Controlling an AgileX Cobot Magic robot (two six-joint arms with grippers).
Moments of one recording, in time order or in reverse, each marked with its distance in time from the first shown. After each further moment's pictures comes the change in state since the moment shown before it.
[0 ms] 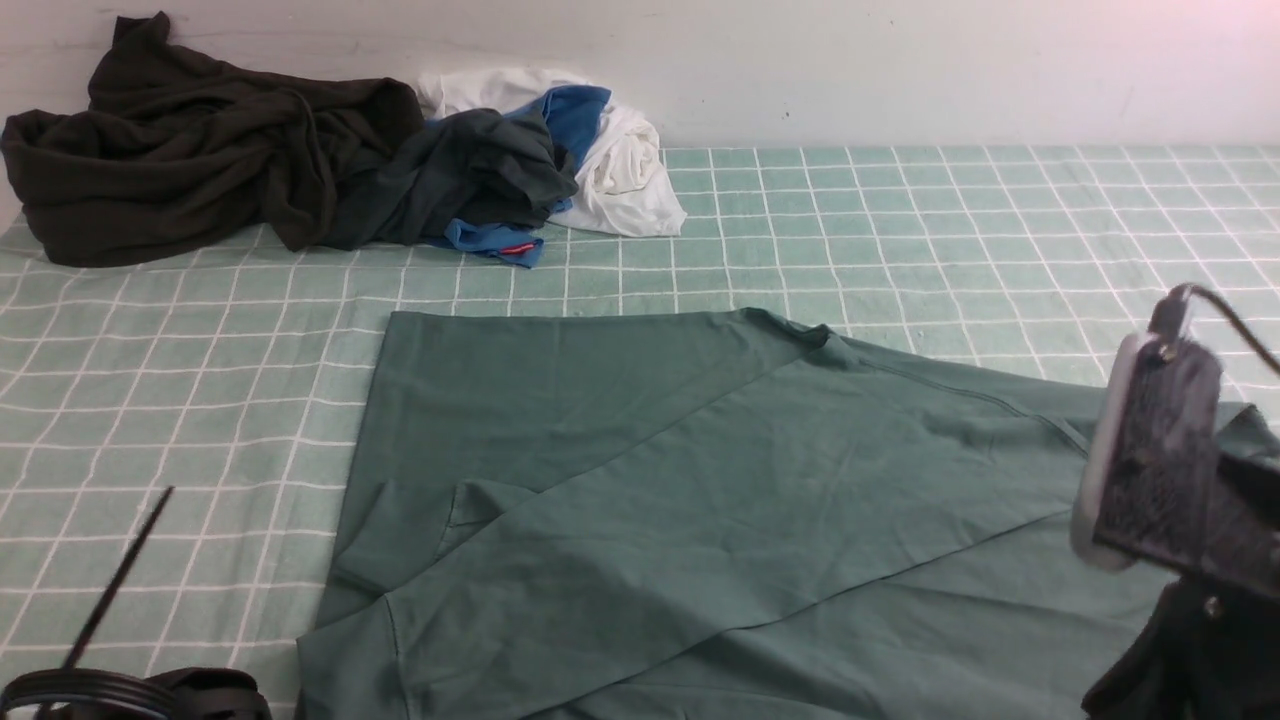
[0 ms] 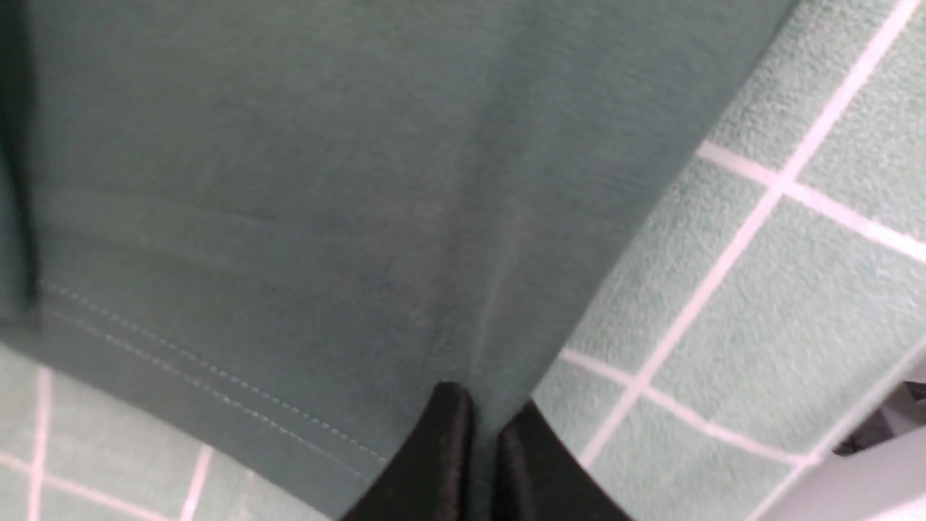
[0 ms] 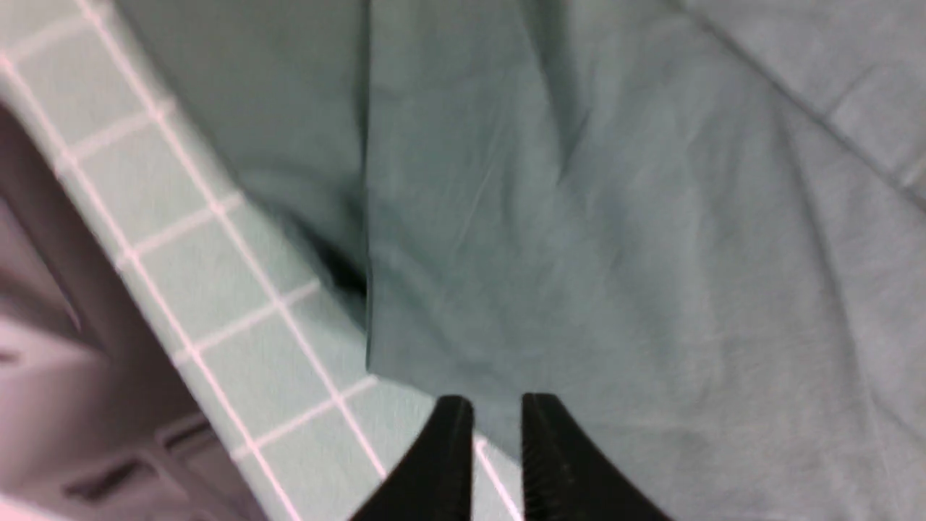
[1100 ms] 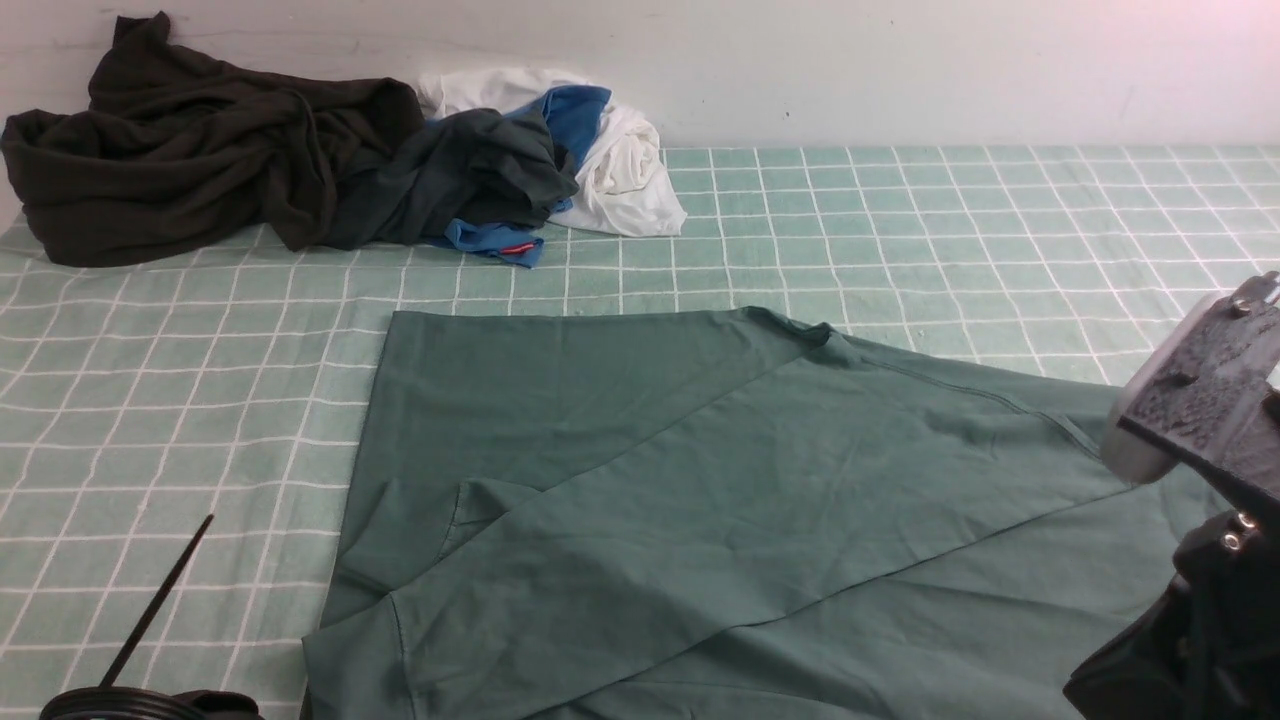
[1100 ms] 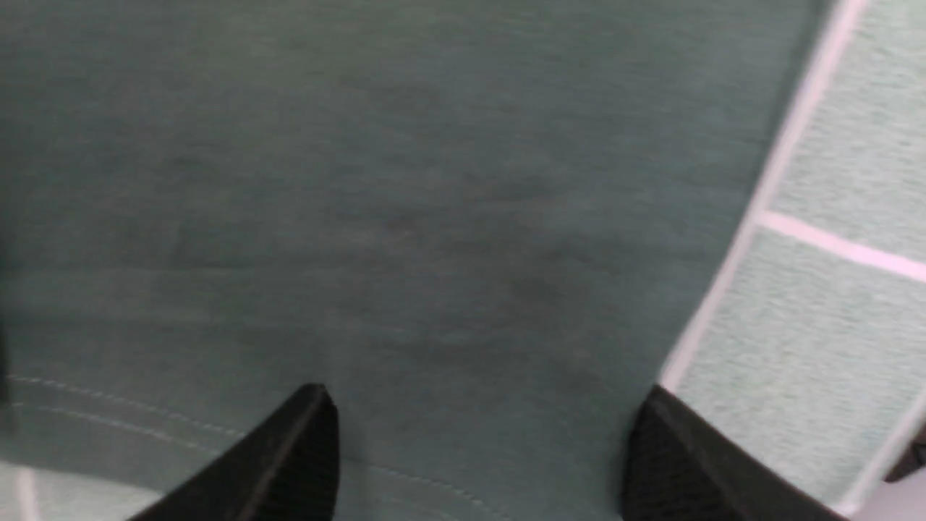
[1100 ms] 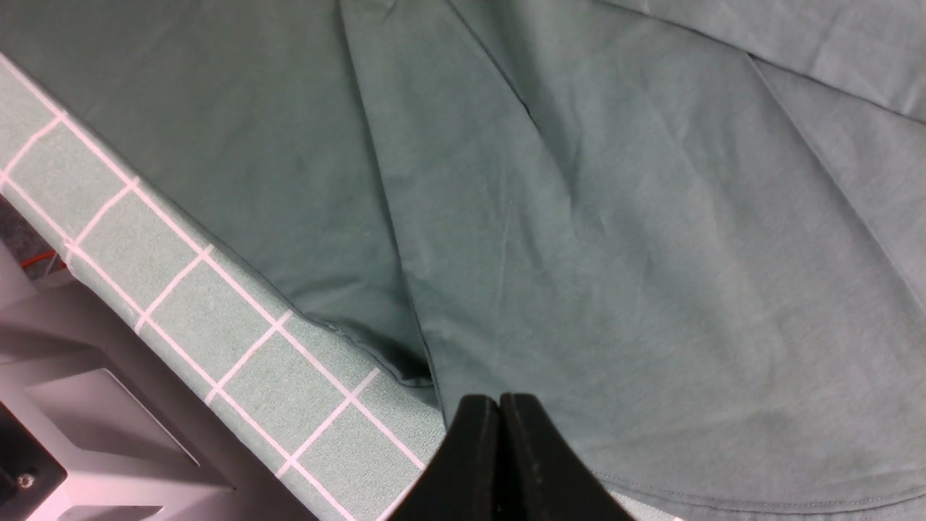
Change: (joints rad) right arm 0.000 -0.021 -0.074 0.022 0.003 0.348; left arm 0.001 0.045 0.042 0.002 -0.131 0.124
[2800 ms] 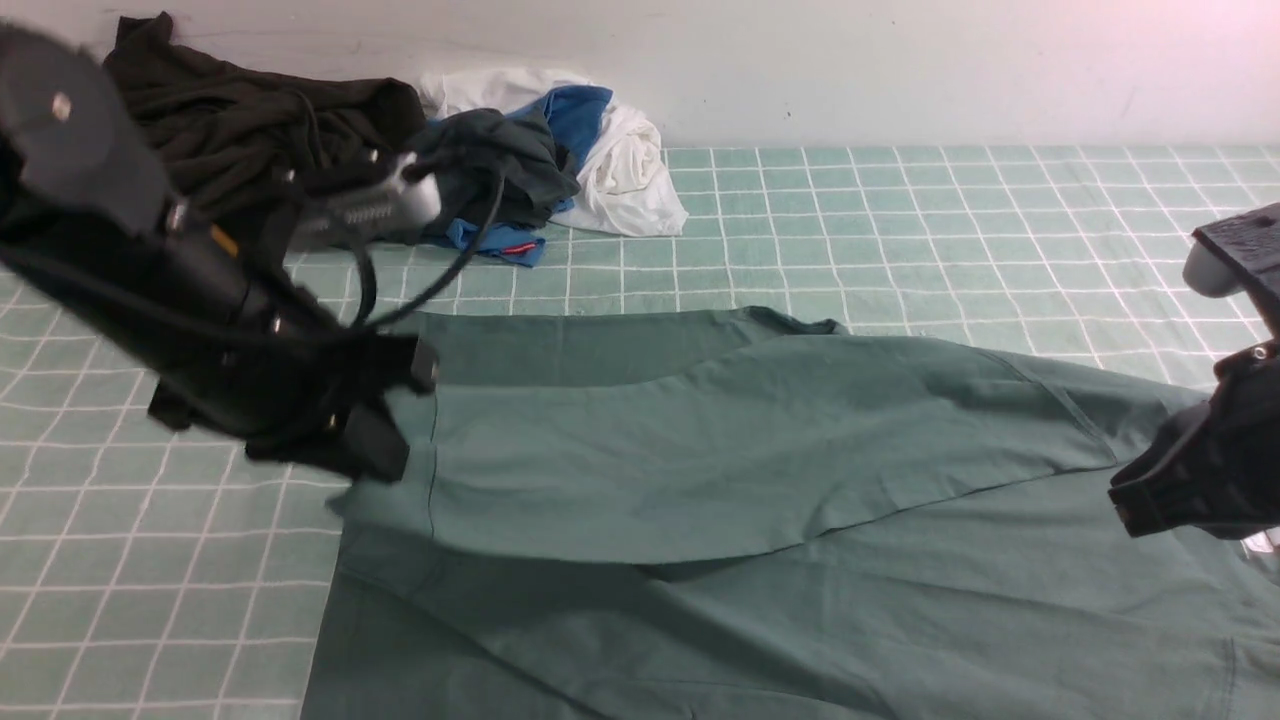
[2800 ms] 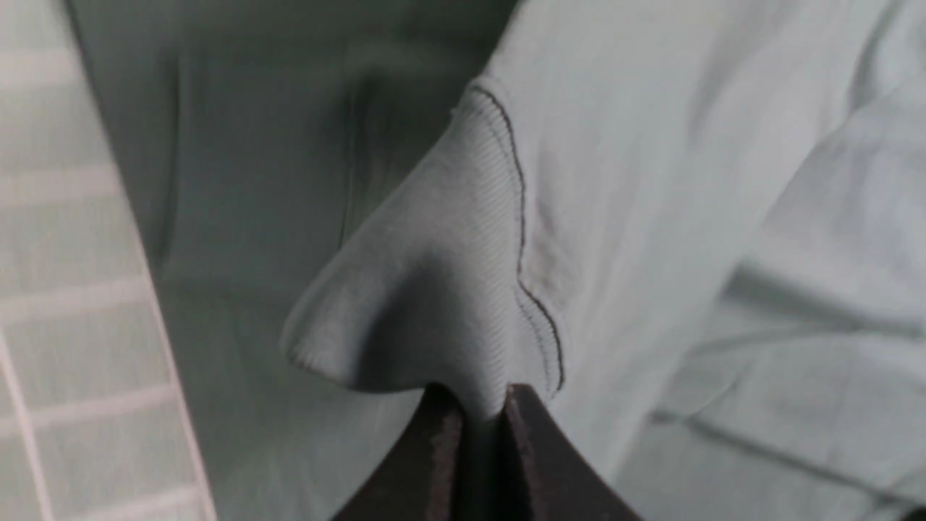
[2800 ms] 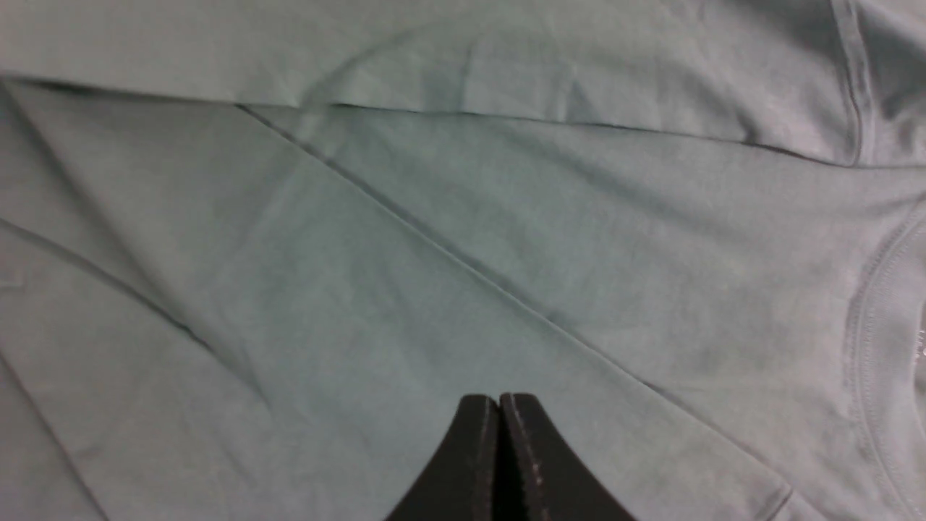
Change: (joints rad) right arm -0.395 0.158 0.000 0.013 -0.258 -0.045; left arm 0.770 0.119 -0.590 -0.563 0.208 -0.128
